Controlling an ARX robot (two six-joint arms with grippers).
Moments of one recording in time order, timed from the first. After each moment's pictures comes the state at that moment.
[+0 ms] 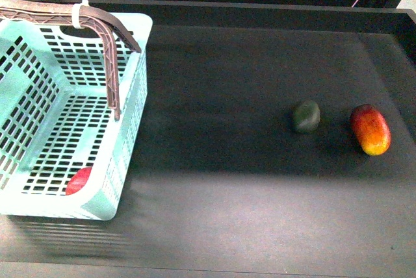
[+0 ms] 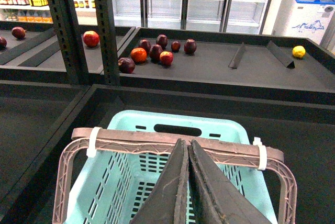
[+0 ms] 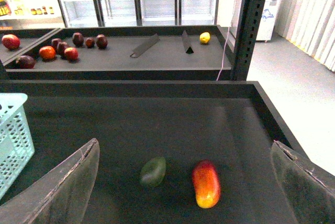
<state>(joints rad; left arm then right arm) 0.00 1.14 0.19 0.95 0.00 -0.02 0.00 0.00 0.02 0.00 0.00 0.00</state>
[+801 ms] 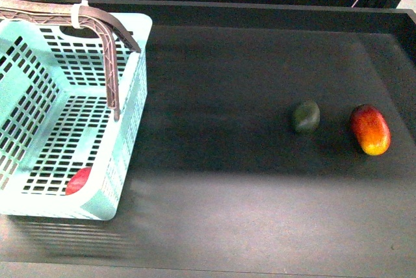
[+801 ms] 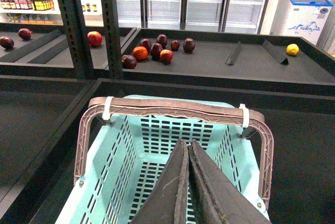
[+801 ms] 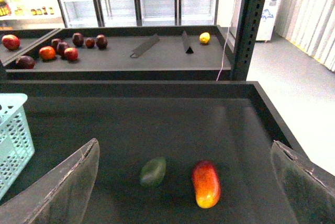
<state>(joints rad) 0.00 0.56 0.02 0.55 0.00 -0.01 0.00 0.00 0.02 0.00 0.00 0.00</state>
